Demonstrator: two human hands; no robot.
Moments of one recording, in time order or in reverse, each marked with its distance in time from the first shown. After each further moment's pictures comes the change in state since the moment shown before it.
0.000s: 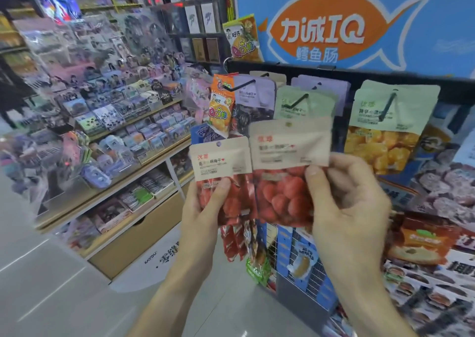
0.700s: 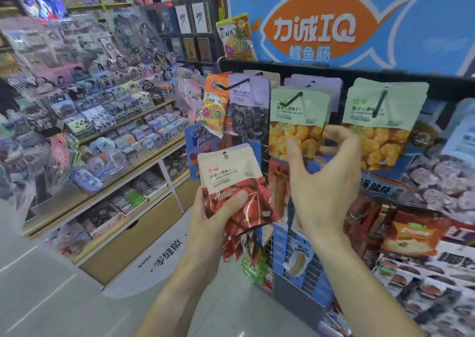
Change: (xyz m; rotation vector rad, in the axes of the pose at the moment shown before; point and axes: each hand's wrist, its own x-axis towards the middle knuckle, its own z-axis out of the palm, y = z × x) left_hand -0.005 -0.007 0.004 -0.127 -0.097 -0.143; right_hand 0.041 0.038 0.022 -0.516 0.325 -0.115
